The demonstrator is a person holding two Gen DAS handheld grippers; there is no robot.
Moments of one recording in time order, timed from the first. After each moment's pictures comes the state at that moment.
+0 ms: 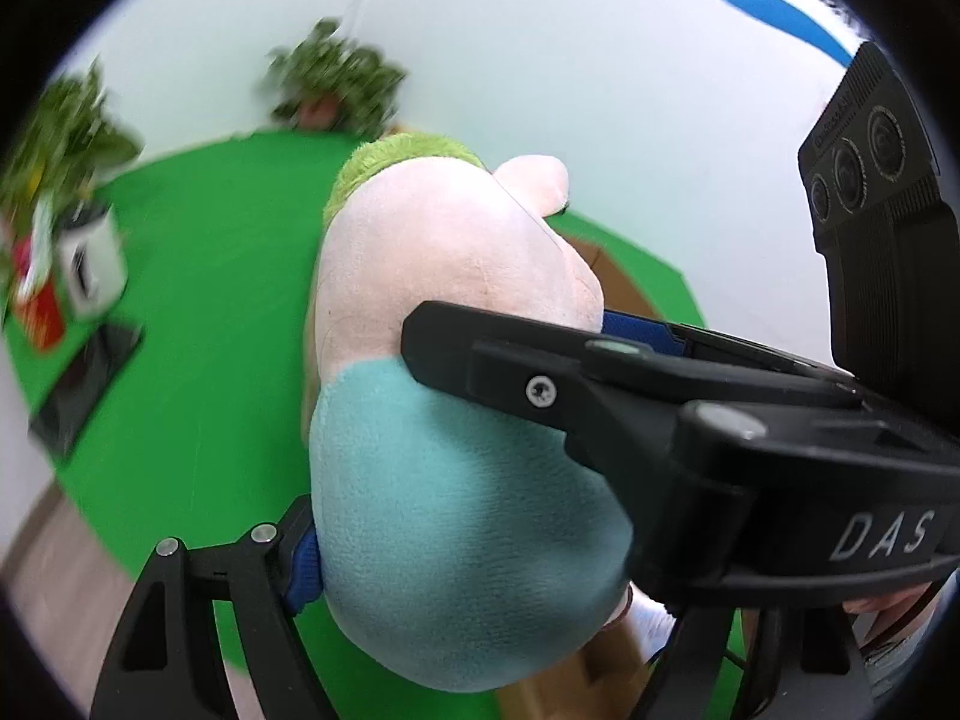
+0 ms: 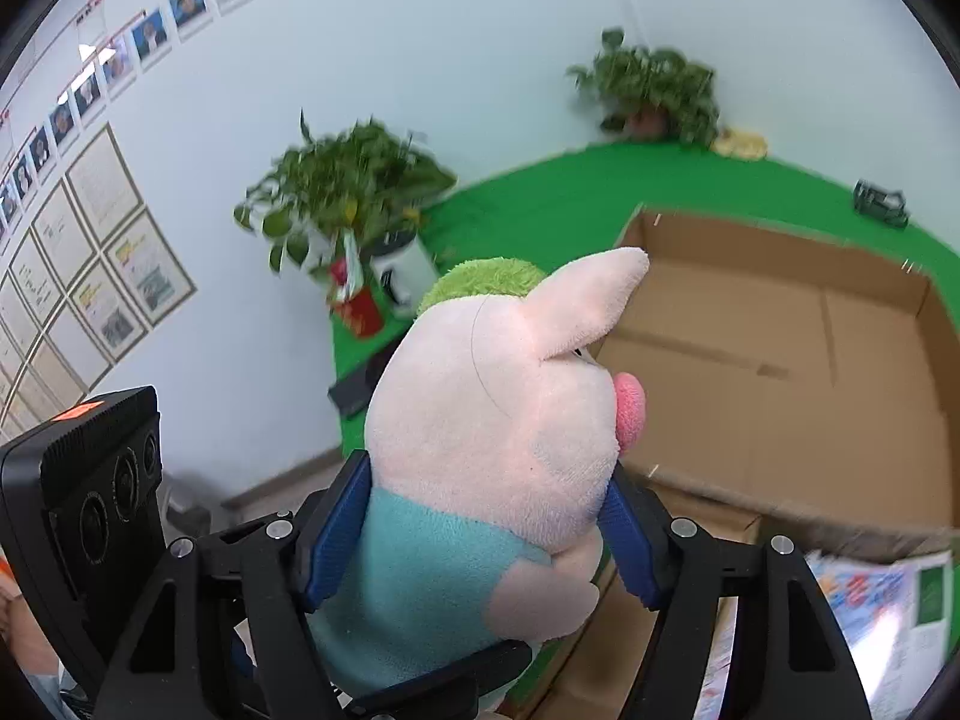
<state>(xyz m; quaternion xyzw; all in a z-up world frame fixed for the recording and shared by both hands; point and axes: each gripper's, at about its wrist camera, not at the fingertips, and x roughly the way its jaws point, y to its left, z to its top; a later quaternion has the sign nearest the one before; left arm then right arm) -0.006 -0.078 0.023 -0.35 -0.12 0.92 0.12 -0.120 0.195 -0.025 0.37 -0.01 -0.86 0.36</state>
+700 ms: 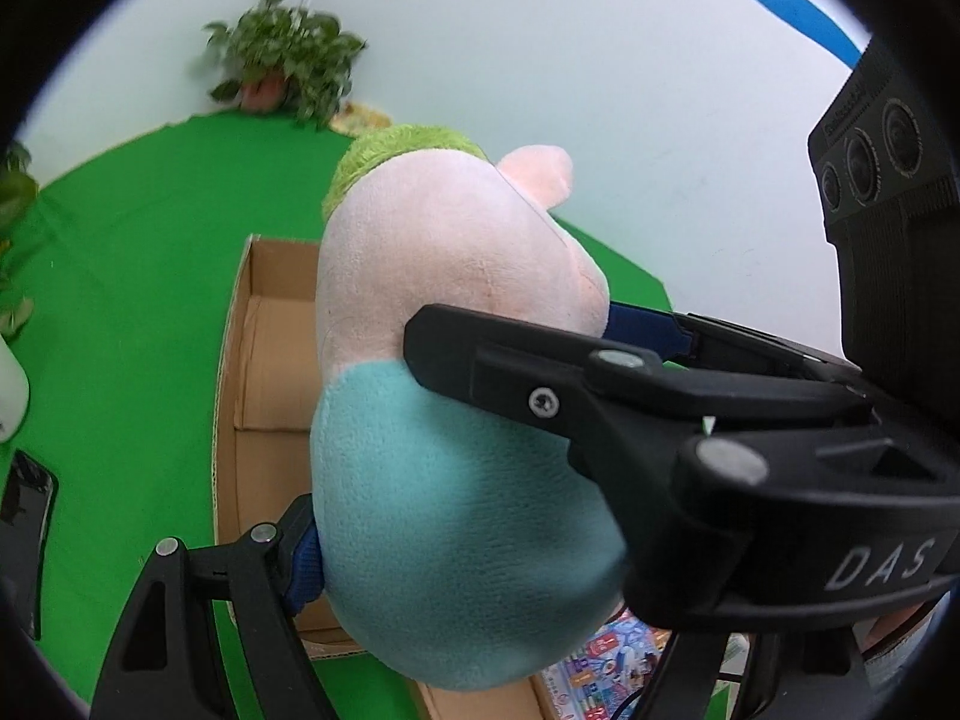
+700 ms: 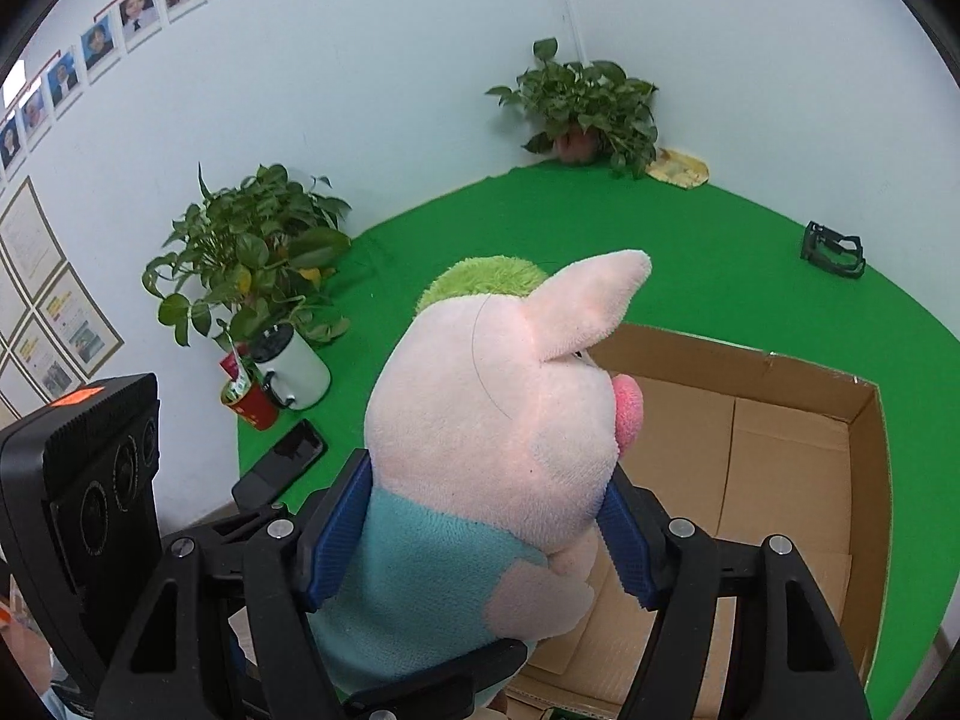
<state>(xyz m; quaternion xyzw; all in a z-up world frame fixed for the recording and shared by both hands) -0.219 -0.015 0.038 -0.41 -0.15 0.89 0.16 -0.296 0.220 0.054 0.40 0.01 -0.87 0.29</state>
